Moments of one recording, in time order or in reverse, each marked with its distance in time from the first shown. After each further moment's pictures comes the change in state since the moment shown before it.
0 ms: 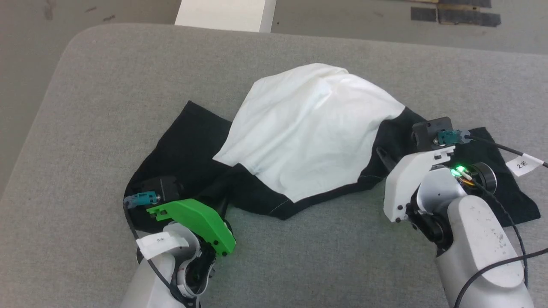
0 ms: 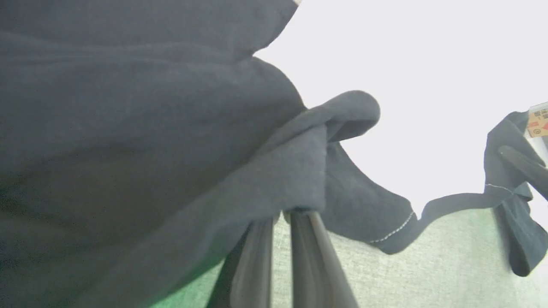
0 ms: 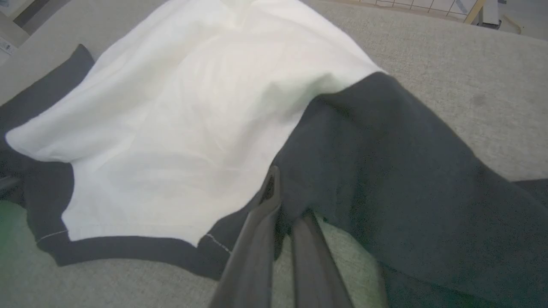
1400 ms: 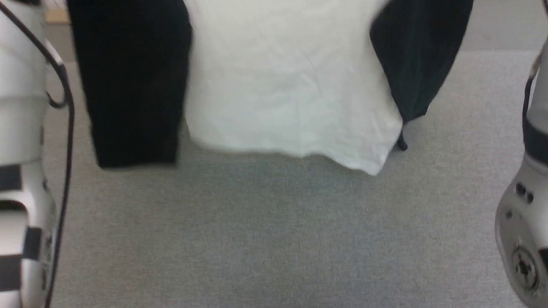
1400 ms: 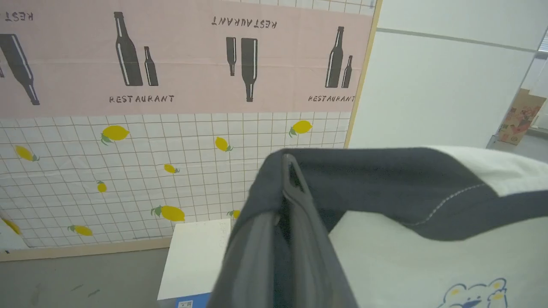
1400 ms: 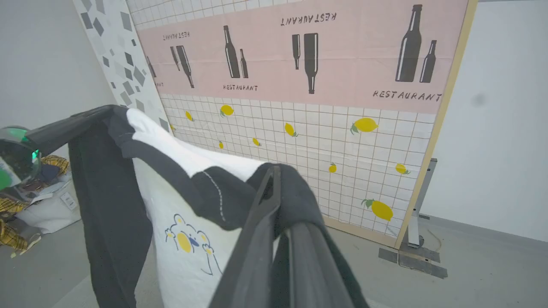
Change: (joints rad) left arm -1.086 0.262 -0.005 0.234 0.104 -0.085 0.201; right arm -0.797 0.001 -0.145 -0.155 0.243 0.000 0.427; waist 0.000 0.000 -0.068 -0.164
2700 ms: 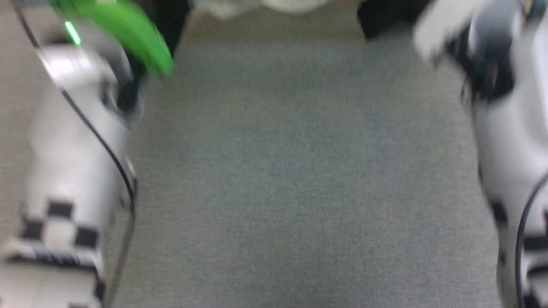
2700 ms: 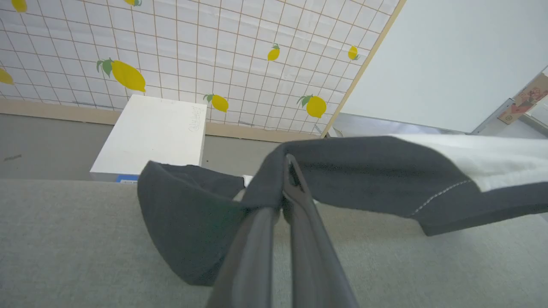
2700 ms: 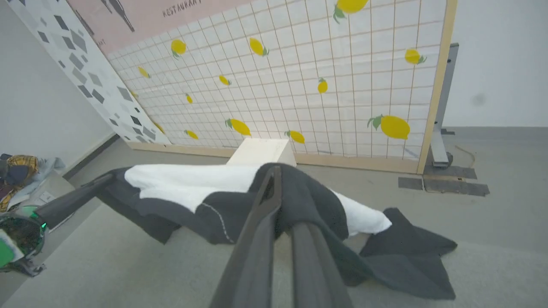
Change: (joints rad) left arm 0.254 -0.080 -0.084 0.337 -0.121 -0.106 -0.461; right arm 0.225 -0.082 0.182 0.293 0.100 0.001 -0.566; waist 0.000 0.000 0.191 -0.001
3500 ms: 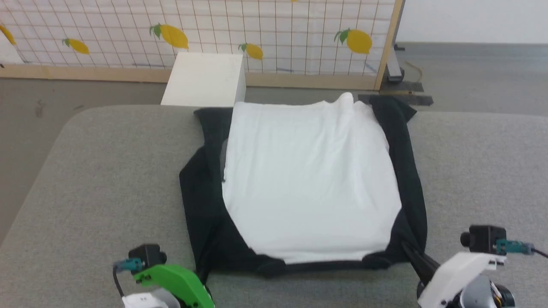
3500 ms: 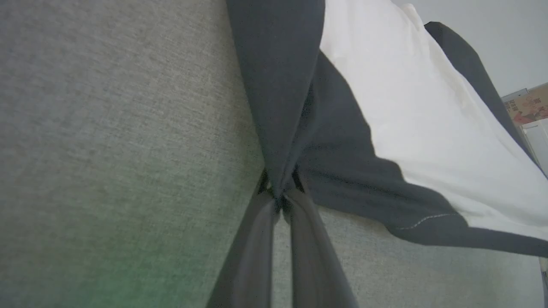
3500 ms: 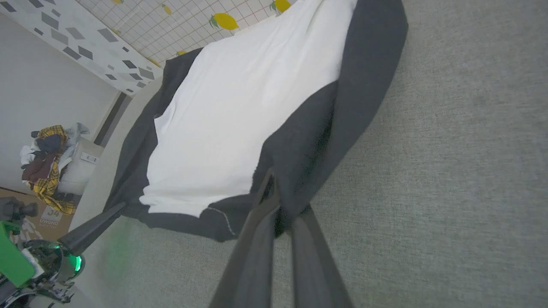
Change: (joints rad) left arm 0.937 -0.059 -0.016 -0.322 -0.187 0.174 0.105; right arm 1.035 0.085 -0.184 -0.367 0.023 0.000 0.134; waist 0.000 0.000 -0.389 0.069
